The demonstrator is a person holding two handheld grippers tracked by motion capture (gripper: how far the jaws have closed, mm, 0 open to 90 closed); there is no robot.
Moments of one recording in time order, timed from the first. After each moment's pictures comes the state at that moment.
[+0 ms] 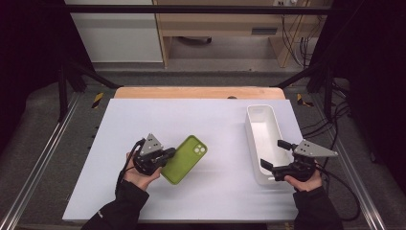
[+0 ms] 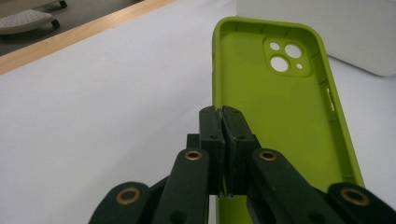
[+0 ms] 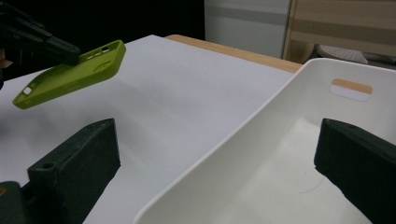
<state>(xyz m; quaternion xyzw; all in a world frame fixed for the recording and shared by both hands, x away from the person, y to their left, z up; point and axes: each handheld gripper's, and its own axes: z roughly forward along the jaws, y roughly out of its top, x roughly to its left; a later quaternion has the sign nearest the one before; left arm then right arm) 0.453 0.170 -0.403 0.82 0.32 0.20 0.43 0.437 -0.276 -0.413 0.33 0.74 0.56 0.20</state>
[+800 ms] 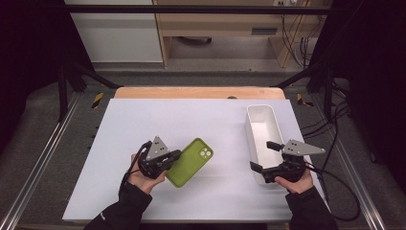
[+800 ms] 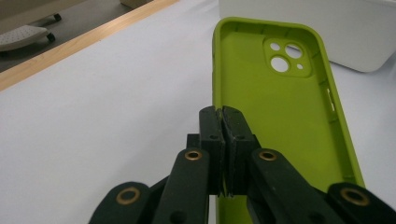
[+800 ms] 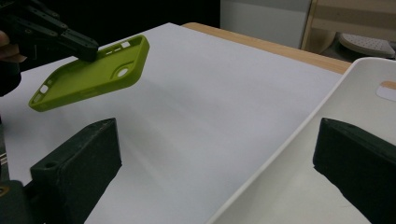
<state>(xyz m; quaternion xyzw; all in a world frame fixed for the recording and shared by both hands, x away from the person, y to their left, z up) 0.443 0.154 -0.398 0.83 0.29 0.20 0.43 0.435 -0.246 -0.404 0.32 0.76 0.54 0.17</state>
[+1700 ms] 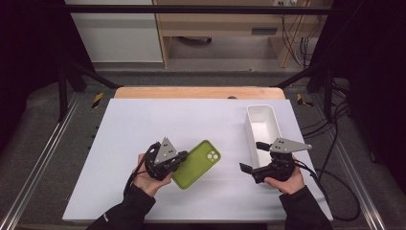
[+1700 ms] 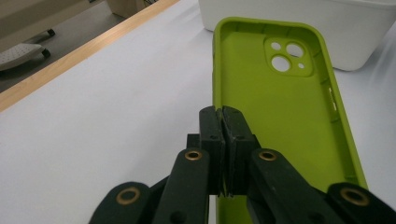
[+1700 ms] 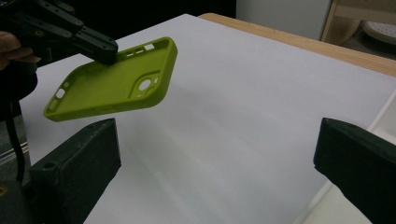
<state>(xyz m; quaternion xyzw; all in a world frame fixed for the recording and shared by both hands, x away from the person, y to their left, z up) 0.438 0.136 -0.391 0.84 0.25 0.22 0.43 0.439 -0.218 -0.397 0.31 0.78 0.53 0.14</state>
